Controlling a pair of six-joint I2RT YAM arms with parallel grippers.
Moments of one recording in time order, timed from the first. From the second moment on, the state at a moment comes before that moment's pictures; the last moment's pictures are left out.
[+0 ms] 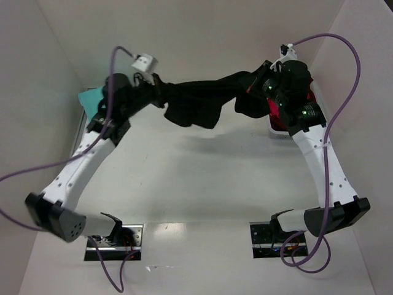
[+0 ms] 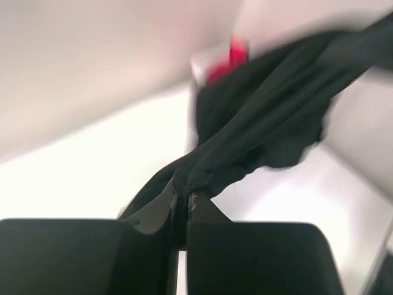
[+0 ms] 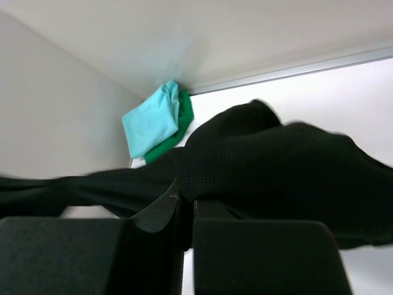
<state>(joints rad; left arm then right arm) -0.39 1.37 1.44 -0.13 0.33 -0.18 0.25 1.33 1.61 -0.45 -0.13 0.63</state>
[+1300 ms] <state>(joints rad) -0.22 1.25 1.77 -0.63 0.38 -0.21 0.34 0.88 1.11 -0.42 -0.58 0.78</state>
